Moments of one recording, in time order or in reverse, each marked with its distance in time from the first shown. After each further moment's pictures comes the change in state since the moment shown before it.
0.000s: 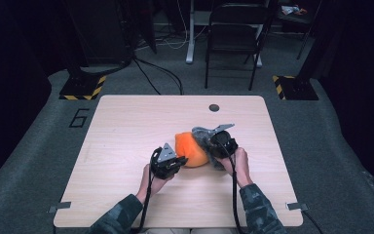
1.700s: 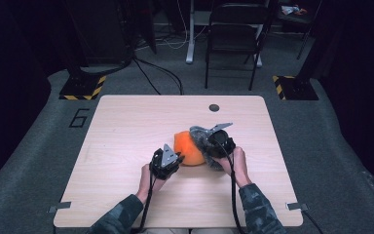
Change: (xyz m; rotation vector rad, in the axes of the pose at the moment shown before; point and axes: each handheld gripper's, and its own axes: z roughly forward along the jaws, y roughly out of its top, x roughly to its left) left arm -0.003 -0.004 0.001 -0.009 0.171 0.105; right arm 0.010 0.009 -0.008 -0.016 0.049 -0.019
